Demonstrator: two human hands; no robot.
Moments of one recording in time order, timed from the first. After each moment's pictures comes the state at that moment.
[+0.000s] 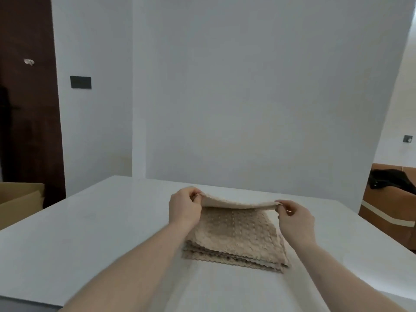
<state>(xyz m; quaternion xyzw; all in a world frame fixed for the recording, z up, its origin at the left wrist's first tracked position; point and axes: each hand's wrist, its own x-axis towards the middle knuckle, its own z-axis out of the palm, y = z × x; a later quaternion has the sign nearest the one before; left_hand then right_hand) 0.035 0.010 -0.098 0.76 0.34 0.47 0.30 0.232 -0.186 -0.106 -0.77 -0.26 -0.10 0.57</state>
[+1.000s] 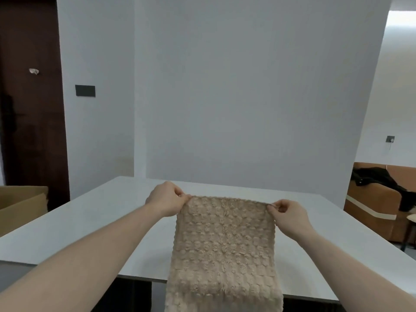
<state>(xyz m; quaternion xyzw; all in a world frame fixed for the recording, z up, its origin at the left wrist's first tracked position) -0.078 -0.033 -0.042 0.85 0.39 0.26 0.24 0.161 -0.267 -0.075 -0.81 -0.30 -0.04 0.49</state>
